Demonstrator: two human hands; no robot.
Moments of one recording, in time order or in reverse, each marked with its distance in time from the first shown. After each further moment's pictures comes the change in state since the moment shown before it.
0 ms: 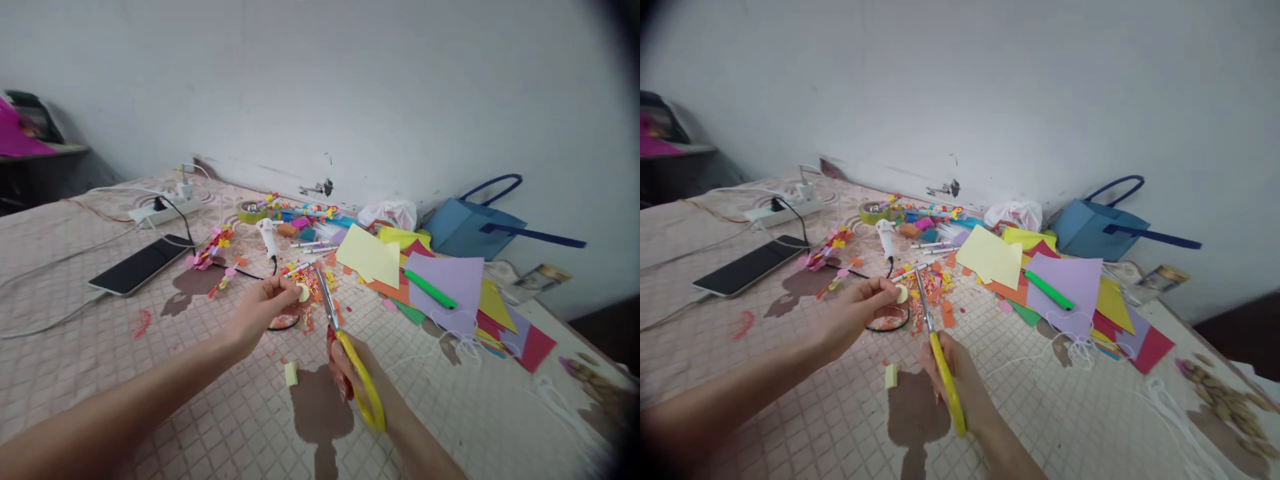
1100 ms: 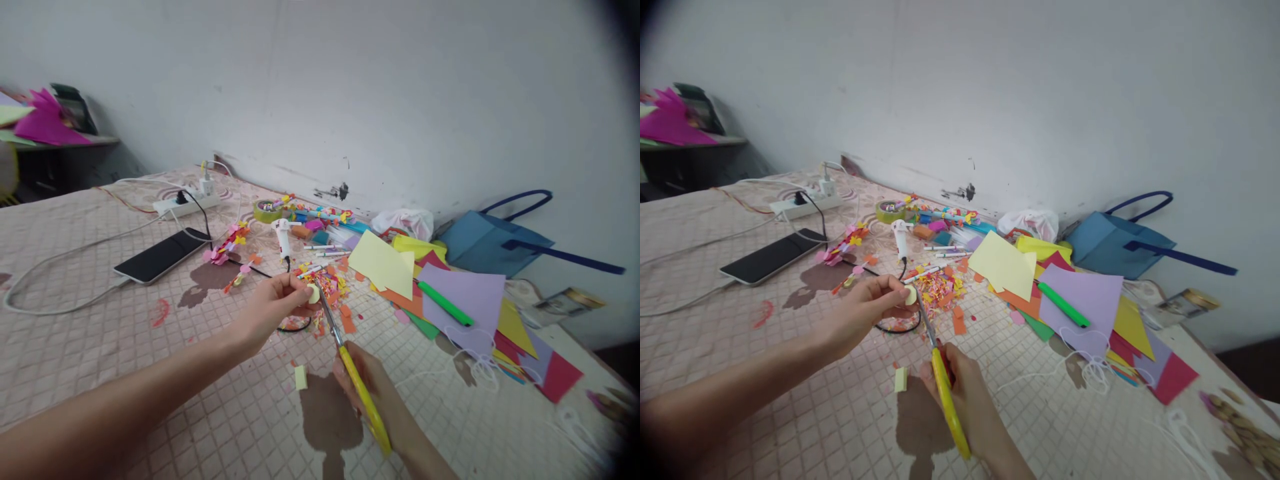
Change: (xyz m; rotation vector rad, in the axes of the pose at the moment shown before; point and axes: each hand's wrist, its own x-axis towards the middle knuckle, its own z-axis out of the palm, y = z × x) left_hand -0.006 0.008 -0.007 -0.076 -0.003 0.021; right_hand -0.002 -0.009 0.003 -0.291 -0.010 -0.045
